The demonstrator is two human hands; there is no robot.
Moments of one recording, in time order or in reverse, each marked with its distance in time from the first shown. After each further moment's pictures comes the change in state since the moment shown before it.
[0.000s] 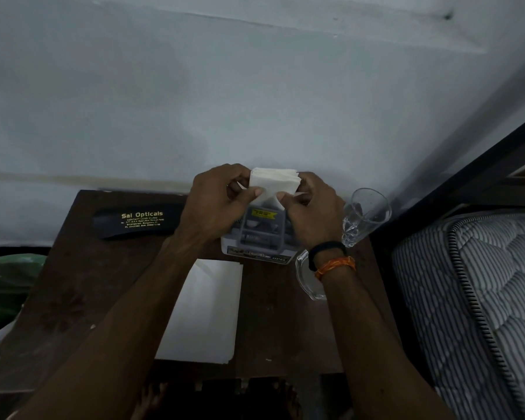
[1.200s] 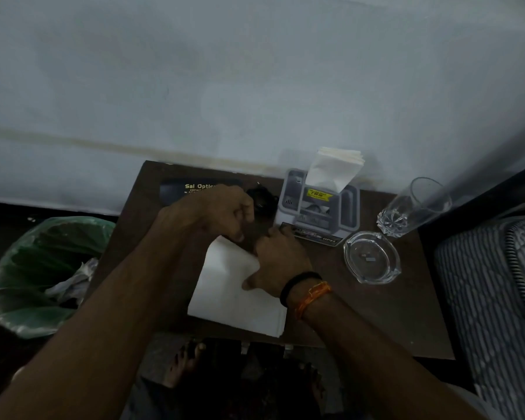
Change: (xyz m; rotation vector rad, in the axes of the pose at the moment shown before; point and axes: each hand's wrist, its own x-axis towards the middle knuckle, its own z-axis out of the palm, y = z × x) left_hand -0.038 -0.047 -0.078 0.347 -0.849 -0.277; right_hand -0.105 -0.031 0.089 -0.796 -0.888 -0.286
